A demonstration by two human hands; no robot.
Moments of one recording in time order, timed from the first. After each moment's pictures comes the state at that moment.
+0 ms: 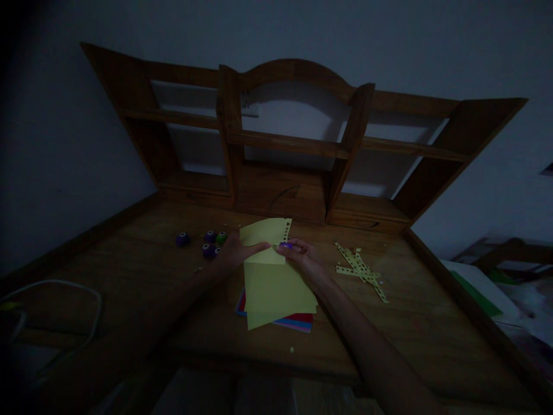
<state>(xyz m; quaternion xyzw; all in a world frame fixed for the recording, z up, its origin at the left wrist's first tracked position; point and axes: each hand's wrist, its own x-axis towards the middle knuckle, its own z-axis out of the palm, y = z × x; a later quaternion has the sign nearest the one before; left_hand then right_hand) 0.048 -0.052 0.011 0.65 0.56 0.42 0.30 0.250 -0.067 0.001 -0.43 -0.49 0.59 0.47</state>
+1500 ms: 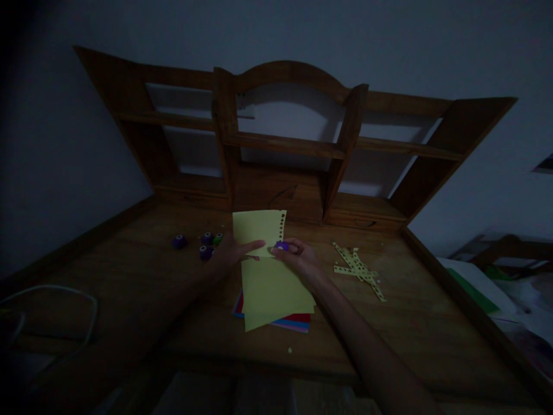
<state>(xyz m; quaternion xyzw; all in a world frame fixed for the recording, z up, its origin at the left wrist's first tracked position) 0.047 -0.053 0.013 0.60 0.49 0.46 0.44 0.245 -0.074 0.007 -0.43 -0.49 0.59 0.48</state>
